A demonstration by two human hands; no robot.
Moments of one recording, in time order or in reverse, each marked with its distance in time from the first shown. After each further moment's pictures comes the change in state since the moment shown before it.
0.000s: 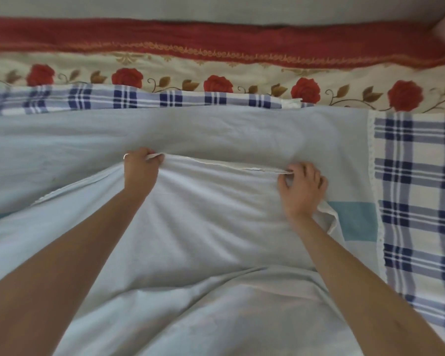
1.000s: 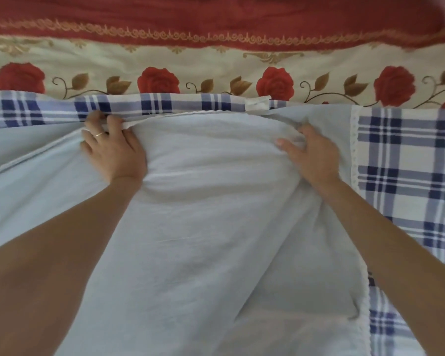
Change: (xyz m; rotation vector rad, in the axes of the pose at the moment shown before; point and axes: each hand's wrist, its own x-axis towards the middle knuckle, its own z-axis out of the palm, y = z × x) left_hand 0.071 0.053 0.111 0.534 0.302 0.252; right_hand 0.139 0.055 -0.019 0.095 -0.295 0.041
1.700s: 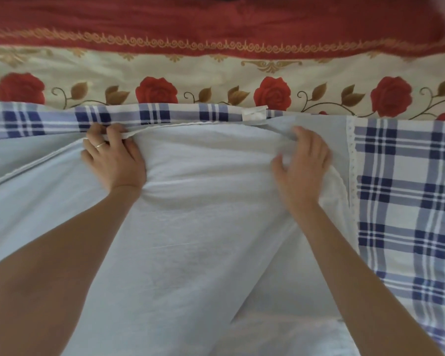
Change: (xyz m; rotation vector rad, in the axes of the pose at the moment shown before) left_hand 0.002 -0.001 0.002 0.027 -0.023 0.006; right_hand -0.024 -0.029 0.006 -0.095 0.222 0.011
